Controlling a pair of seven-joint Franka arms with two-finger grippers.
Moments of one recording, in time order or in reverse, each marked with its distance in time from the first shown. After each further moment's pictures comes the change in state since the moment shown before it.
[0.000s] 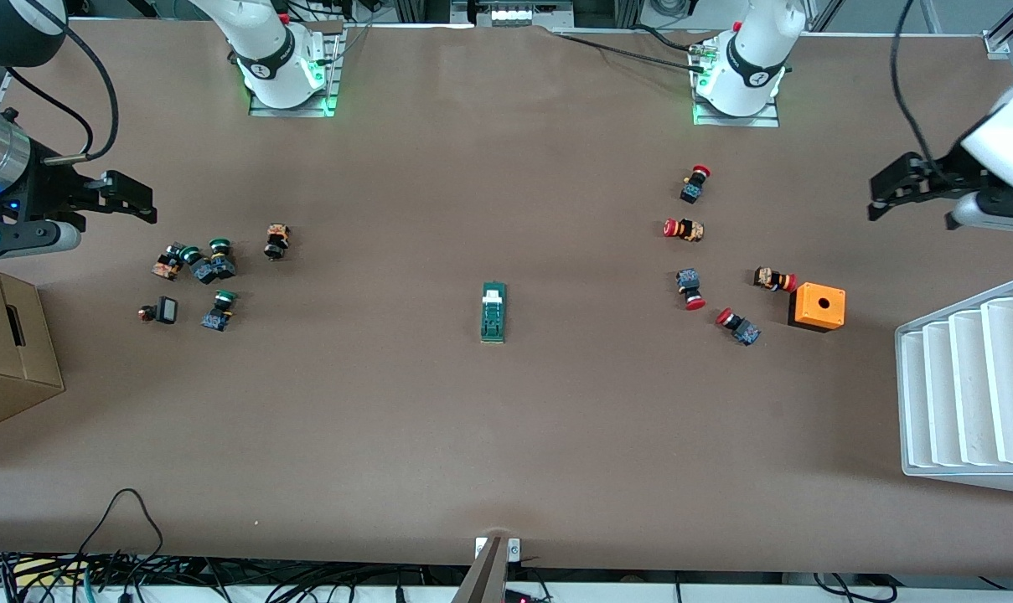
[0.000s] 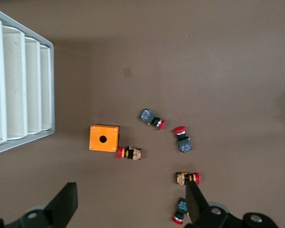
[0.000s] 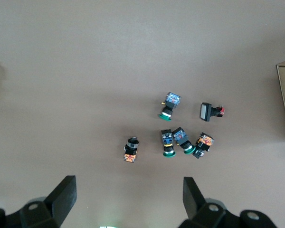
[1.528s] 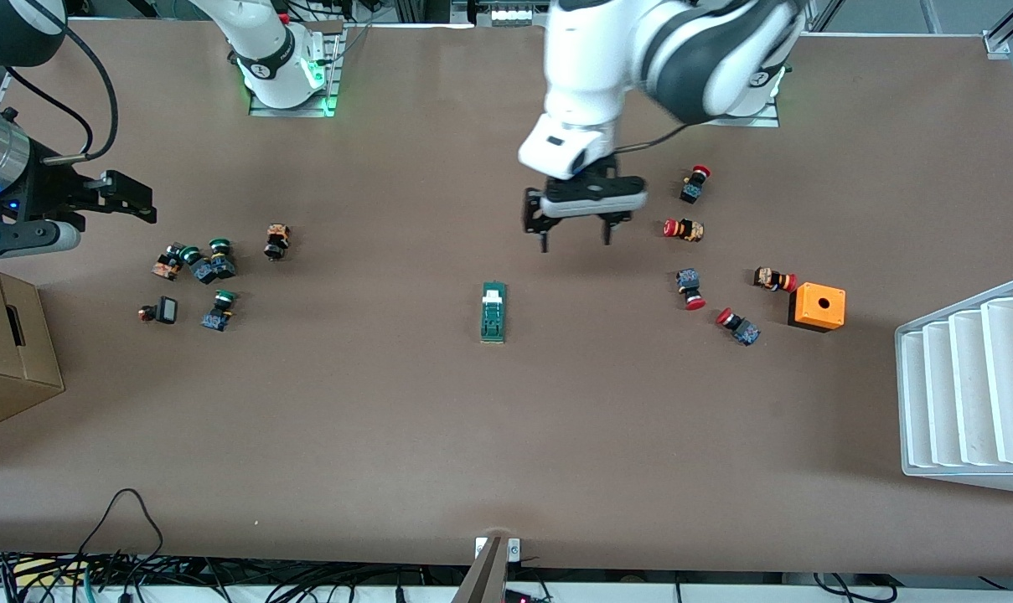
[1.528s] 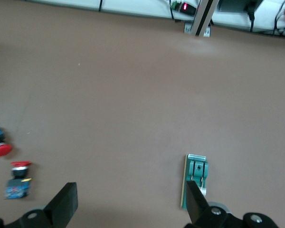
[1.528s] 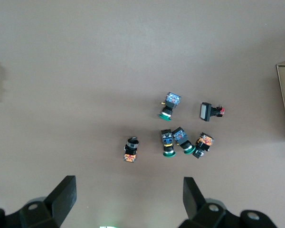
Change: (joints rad) left arm -0.059 0.304 -0.720 -0.205 0.705 0.573 -1.411; right arm 0.000 0.000 -0.001 0.001 0.000 -0.001 0.002
